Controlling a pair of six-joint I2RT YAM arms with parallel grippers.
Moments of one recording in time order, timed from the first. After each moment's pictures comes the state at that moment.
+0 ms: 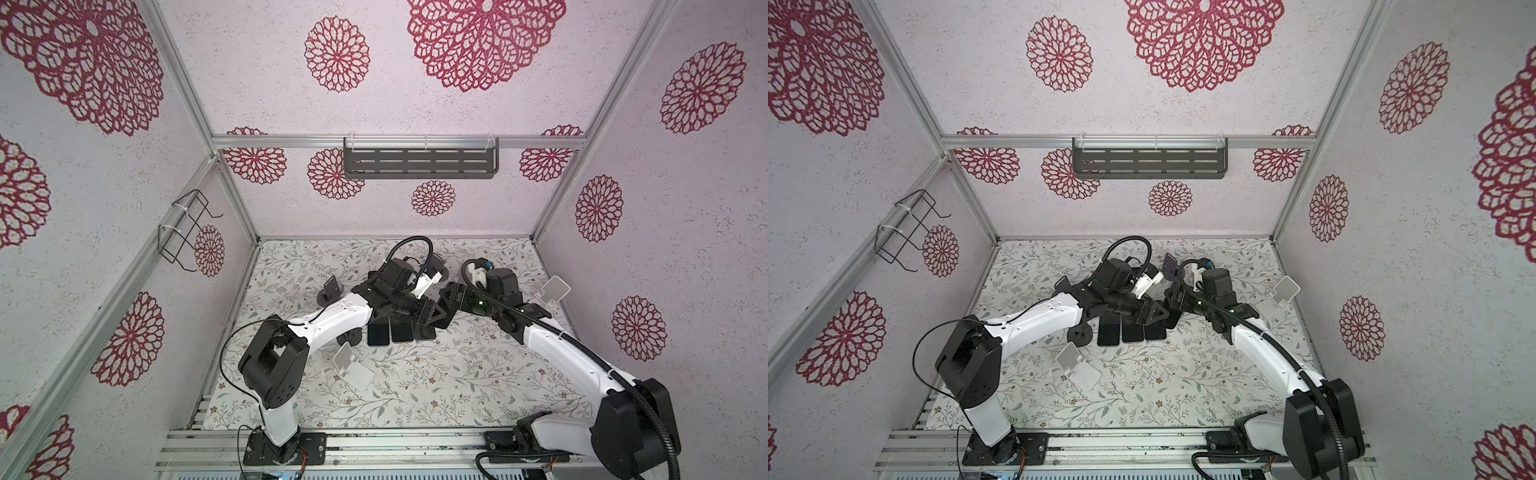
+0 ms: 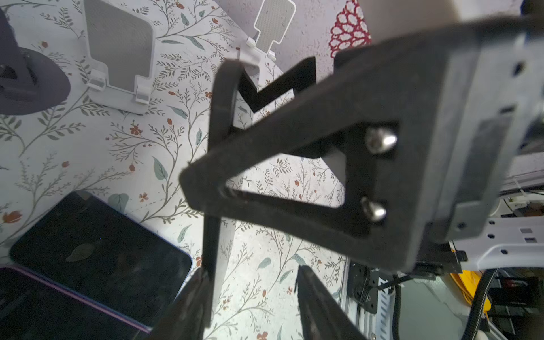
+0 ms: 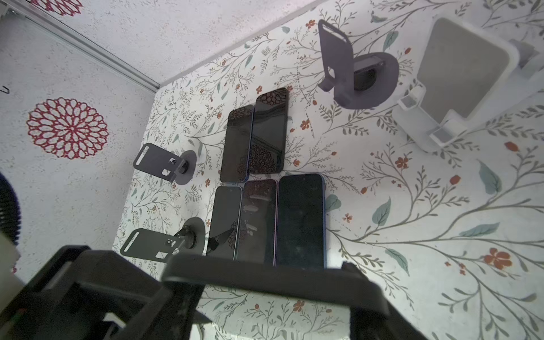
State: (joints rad) left arm -0.74 1.80 1.35 -0.22 0.56 -0.20; right arm 0.37 1.27 0.88 -0.24 -0.27 0.57
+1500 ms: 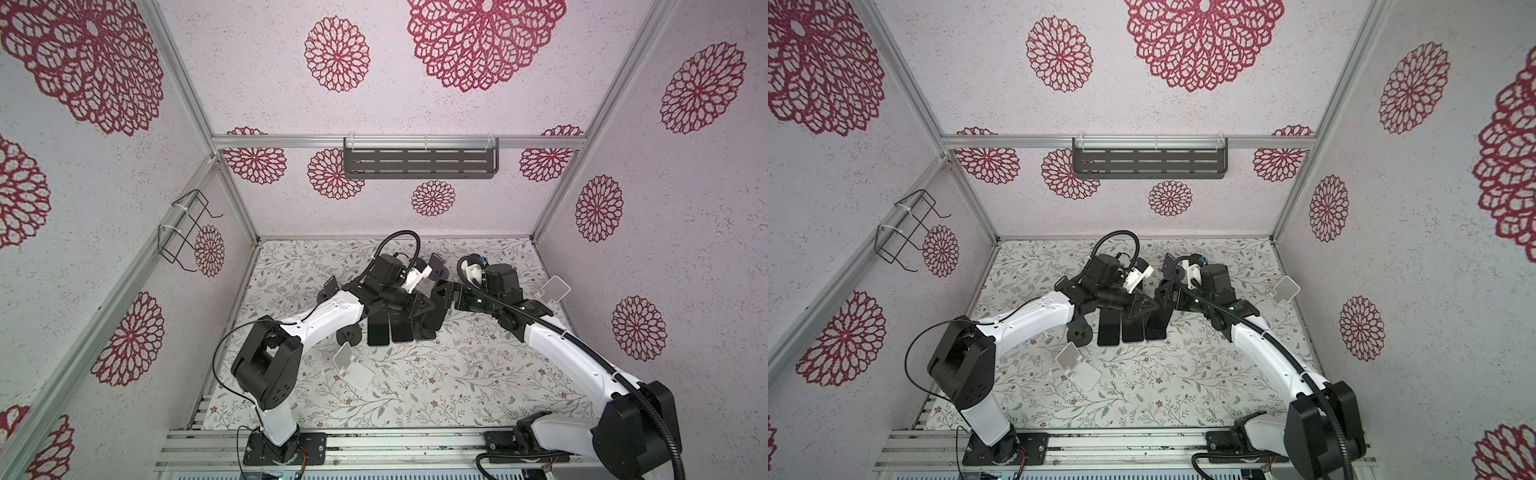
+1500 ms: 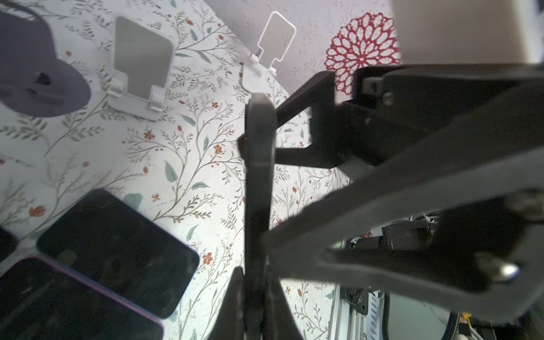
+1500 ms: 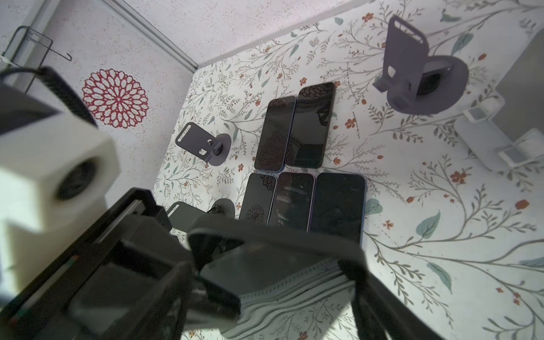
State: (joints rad) left arm -0.64 1.75 1.29 -0.19 0.62 -0.25; right arm 0.38 1.26 0.97 -0.29 -0.38 0.48
